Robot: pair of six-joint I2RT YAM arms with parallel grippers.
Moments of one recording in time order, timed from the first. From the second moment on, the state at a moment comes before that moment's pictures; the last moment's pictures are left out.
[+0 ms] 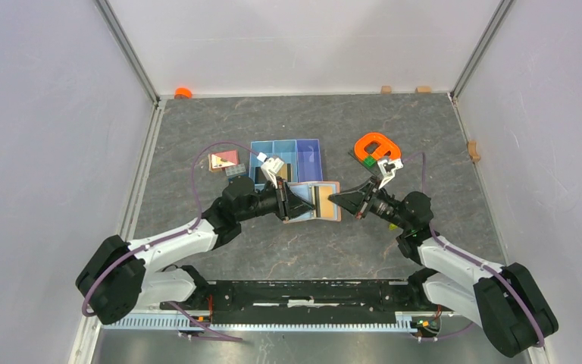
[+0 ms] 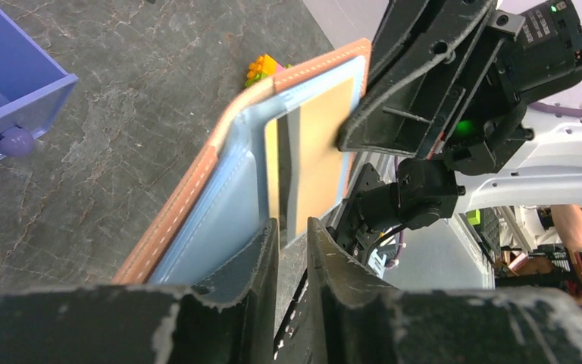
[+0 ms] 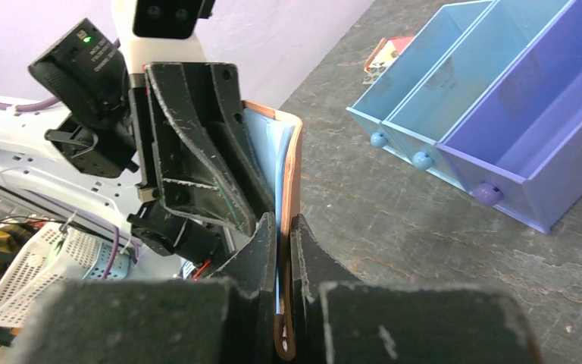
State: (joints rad) left arm -0.75 1.19 0.52 0.49 0.43 -0.69; right arm 0.43 1.03 0.22 0.92 -0.62 0.77
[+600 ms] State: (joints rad) left arm -0.74 1.18 0.53 0.48 0.43 -0.70; right arm 0.43 1.08 0.21 1.05 -0.68 0.88
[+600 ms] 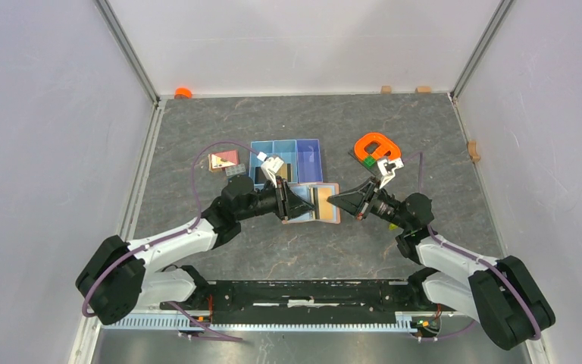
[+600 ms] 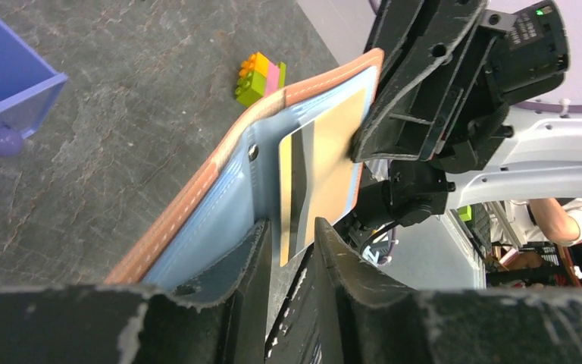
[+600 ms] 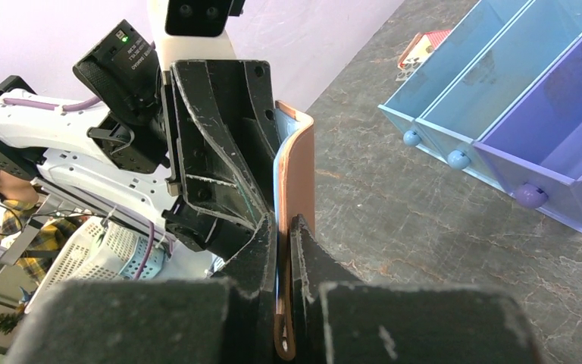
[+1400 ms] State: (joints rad) left arm -0.72 1.18 0.46 0.78 0.59 -0.81; right arm 0.43 1.15 0.21 1.20 -0.72 0.96
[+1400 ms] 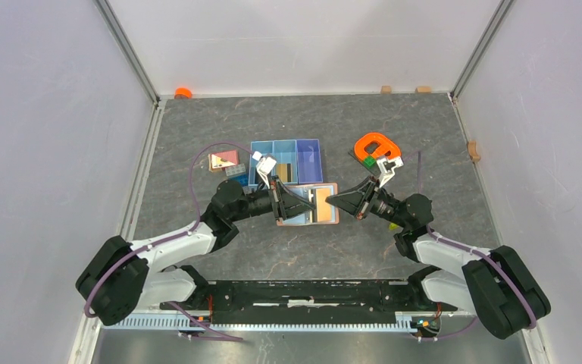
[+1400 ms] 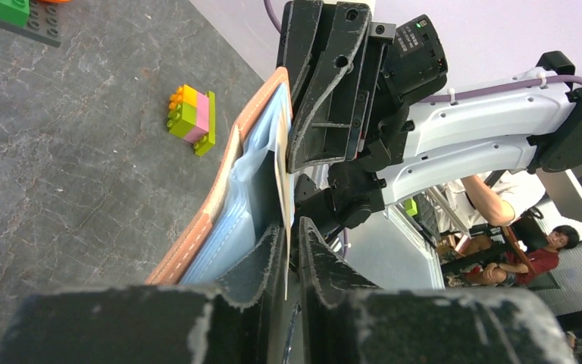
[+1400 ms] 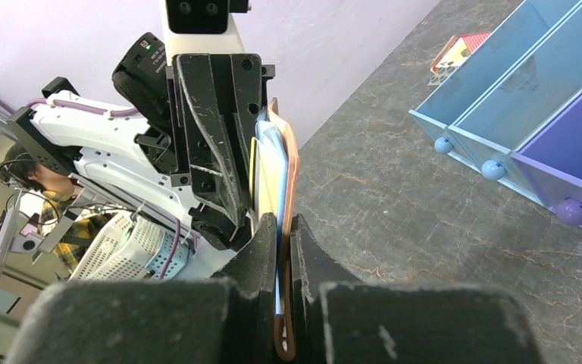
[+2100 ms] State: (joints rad) left arm -0.69 1.14 0.46 0.62 0.50 -0.81; right arm 0.40 1.15 0.20 1.15 -0.71 0.95
